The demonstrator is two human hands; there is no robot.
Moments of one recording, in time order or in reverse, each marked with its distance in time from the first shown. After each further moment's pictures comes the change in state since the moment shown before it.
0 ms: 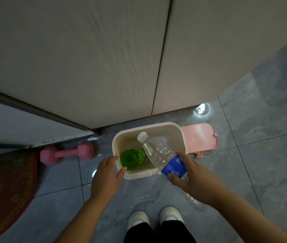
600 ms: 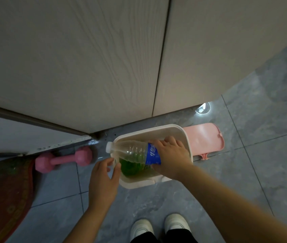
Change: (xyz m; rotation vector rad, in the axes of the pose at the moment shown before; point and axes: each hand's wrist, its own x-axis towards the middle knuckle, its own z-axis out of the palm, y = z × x) left_hand 0.015 -0.001 0.006 -0.298 0.196 -0.079; right_hand 0.095 -0.032 0.019 -0.302 0.134 -0.239
